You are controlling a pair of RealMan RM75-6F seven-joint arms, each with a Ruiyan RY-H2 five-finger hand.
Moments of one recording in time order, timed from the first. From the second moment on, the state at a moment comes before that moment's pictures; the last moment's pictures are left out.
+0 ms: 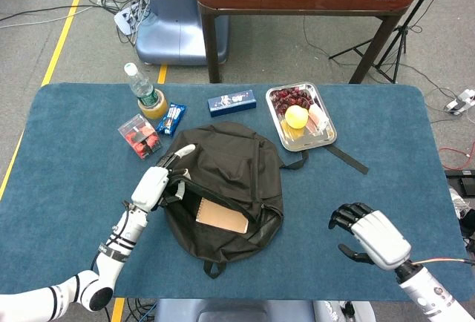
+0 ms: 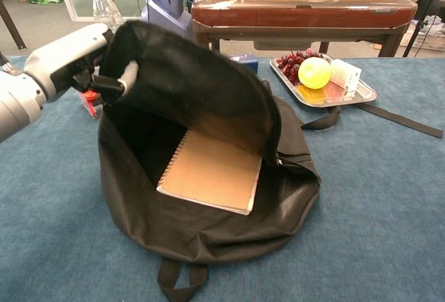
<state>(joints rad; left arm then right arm) -0.62 -1.59 -0.22 -1.49 1.38 1.17 -0.23 0.26 -0.95 -0.05 -1.87 -1.86 1.23 0.03</state>
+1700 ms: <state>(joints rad) -0.63 -1.59 -0.33 -1.65 1.17 1.17 -0.09 0.69 -1.59 0.08 -1.51 -1.52 0.79 -0.21</state>
